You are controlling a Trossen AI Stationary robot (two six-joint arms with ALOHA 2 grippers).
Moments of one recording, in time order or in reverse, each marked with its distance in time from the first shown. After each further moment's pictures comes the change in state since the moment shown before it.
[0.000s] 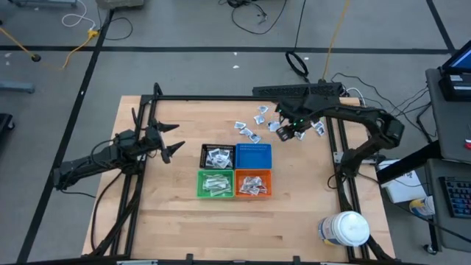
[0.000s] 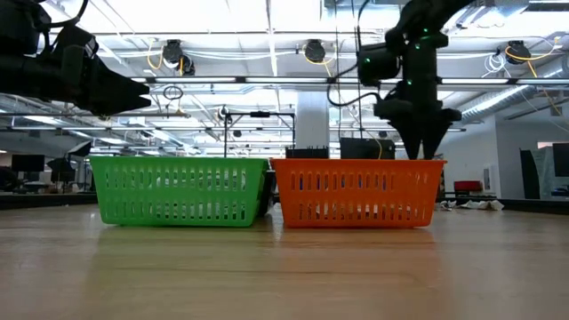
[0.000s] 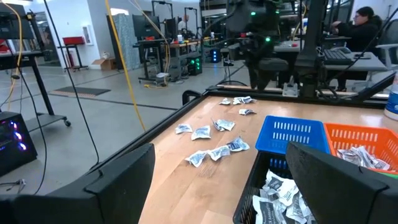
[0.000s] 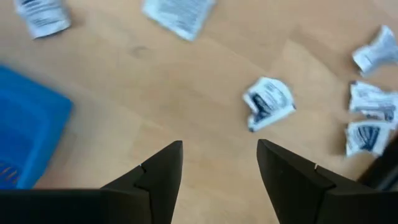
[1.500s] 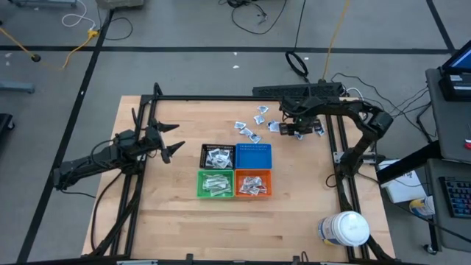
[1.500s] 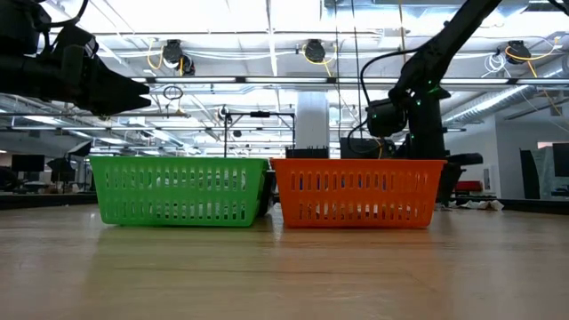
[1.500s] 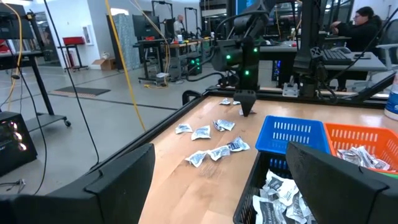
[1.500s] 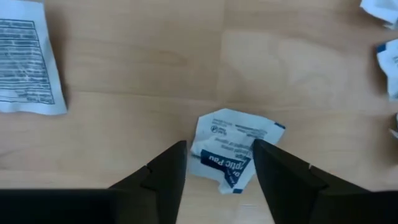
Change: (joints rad) left arm 0.000 0.000 0.000 0.000 0.000 0.000; right arm -0.204 0.157 -0.196 0.259 0.002 0.237
